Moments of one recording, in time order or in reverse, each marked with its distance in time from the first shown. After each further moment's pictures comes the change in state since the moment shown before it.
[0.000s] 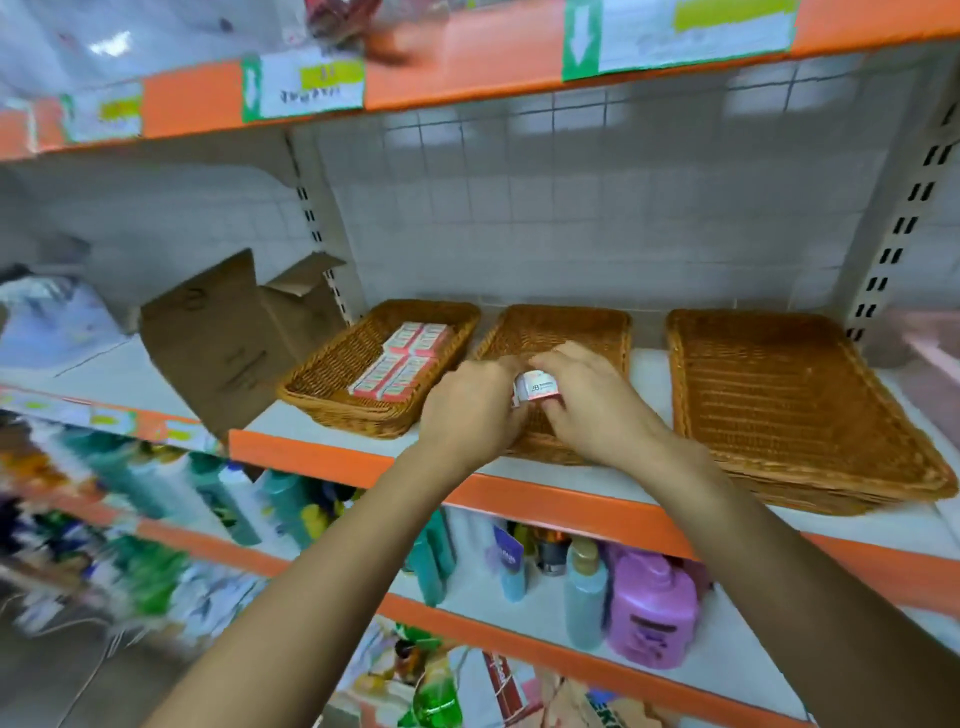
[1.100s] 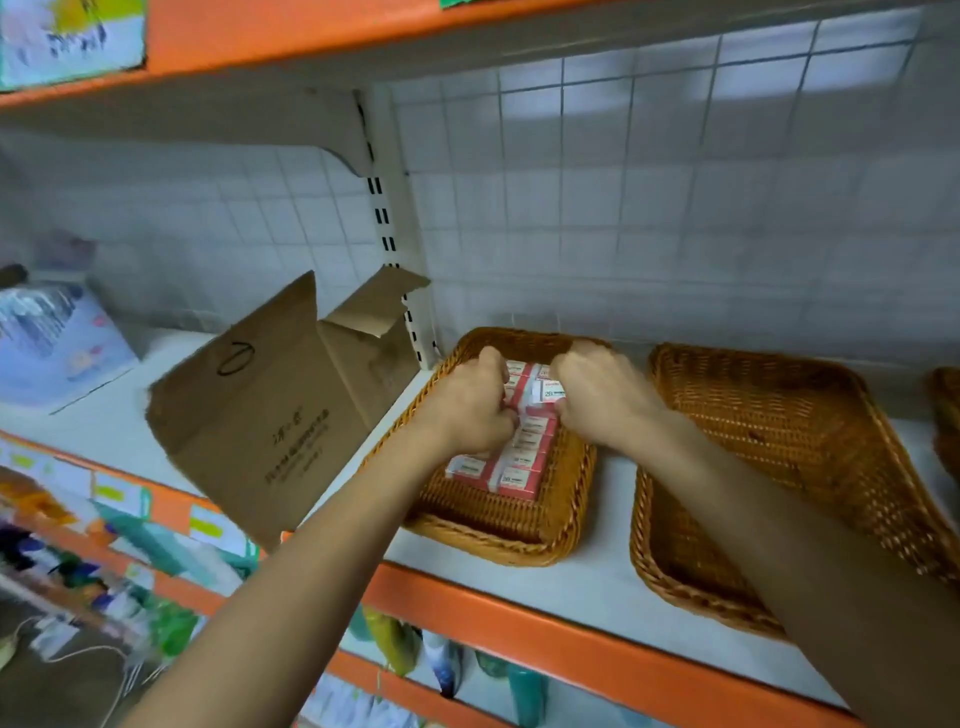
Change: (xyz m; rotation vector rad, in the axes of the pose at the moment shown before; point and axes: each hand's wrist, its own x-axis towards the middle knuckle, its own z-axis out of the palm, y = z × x) left_hand 0.111 -0.228 0.027 -0.066 -0.305 -0.181; right_hand 0.209 -0.053 0.114 -0.307 -0.220 0.100
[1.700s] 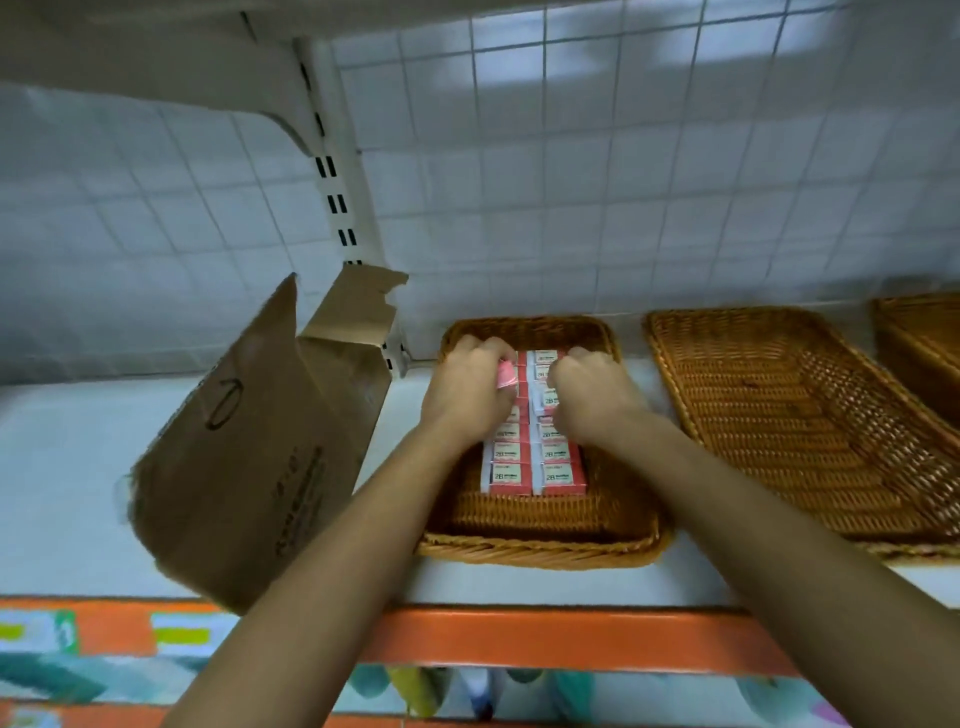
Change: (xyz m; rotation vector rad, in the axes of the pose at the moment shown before) left_hand 0.036 -0.048 0.015 -0.144 0.090 0.214; right_hand 0.022 -0.048 0.039 -0.003 -0.015 0.374
